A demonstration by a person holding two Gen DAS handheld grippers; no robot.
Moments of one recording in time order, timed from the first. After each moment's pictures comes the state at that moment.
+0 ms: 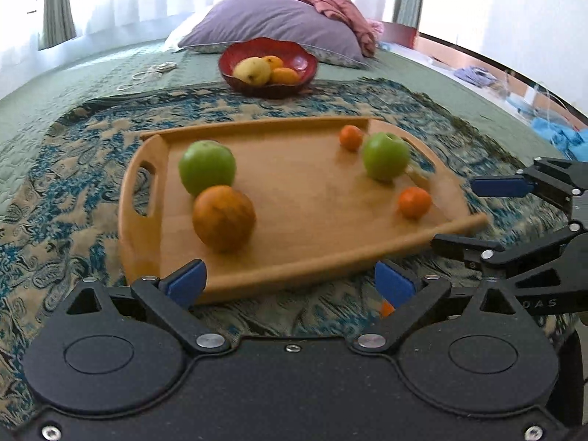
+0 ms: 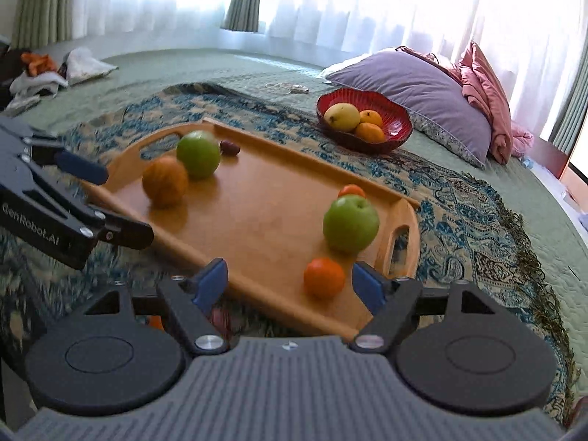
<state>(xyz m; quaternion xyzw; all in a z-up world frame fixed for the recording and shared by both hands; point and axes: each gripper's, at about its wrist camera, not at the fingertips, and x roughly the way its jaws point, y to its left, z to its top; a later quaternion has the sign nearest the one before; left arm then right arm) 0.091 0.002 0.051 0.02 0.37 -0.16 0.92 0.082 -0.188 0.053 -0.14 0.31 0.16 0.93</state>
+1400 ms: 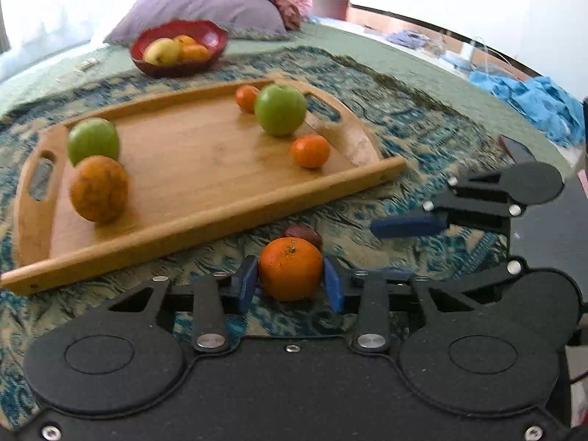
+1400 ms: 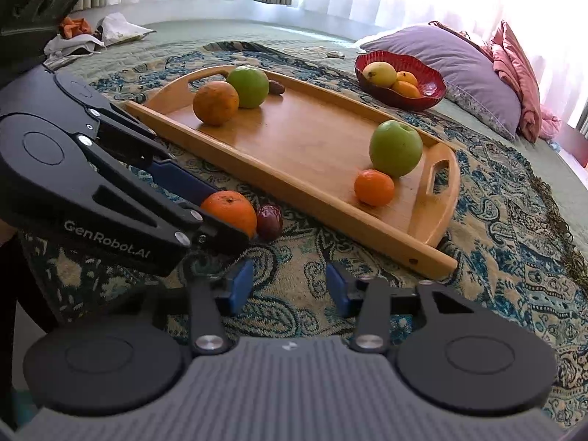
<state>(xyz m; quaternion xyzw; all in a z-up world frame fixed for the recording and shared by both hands) 0.064 -0.060 0.025 0.06 0.37 -0.25 0.89 0.039 -0.192 0.011 -0.15 0.34 0.20 0.90</state>
